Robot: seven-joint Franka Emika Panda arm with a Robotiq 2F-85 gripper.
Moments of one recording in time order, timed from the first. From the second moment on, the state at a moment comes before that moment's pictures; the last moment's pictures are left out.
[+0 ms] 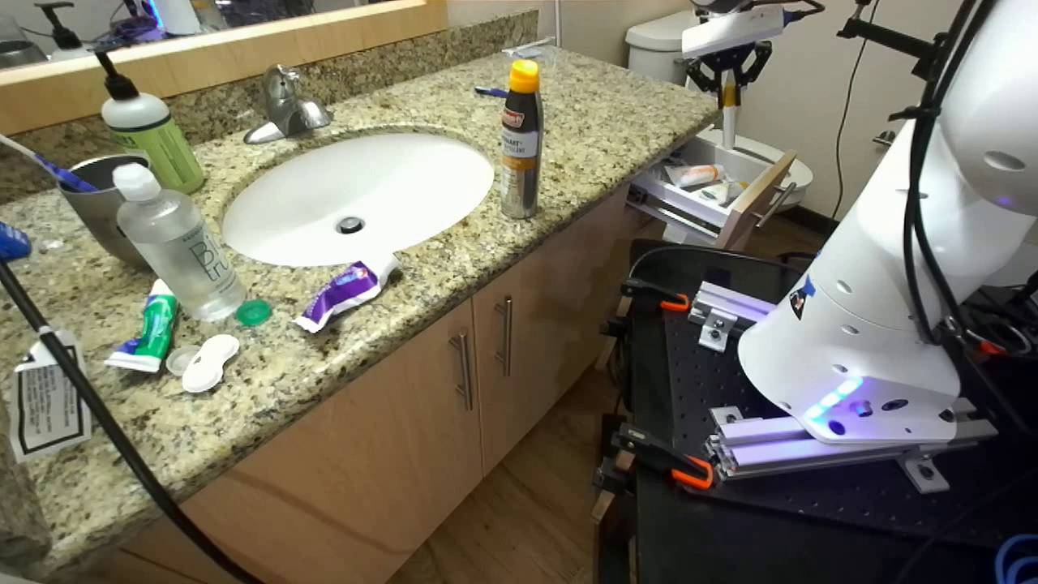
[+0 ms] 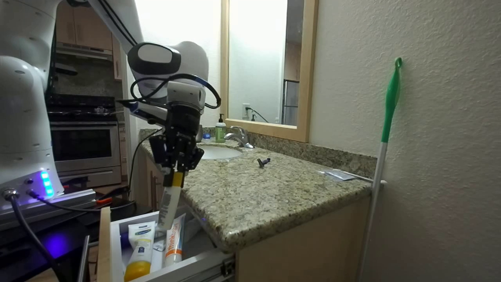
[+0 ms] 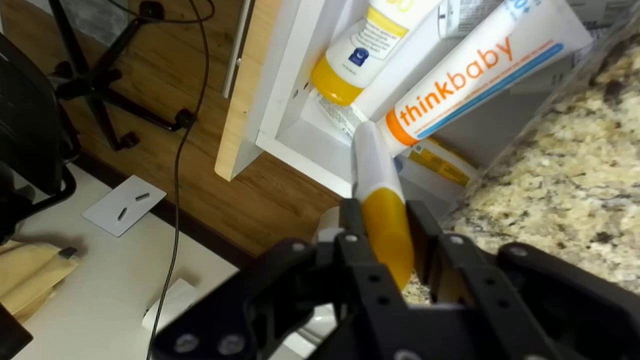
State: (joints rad) arm -0.48 0.20 -0.88 -2.39 -0.56 2.54 0.81
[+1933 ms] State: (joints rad) arm -0.62 0.06 -0.98 -2.57 -0.54 2.73 0.11
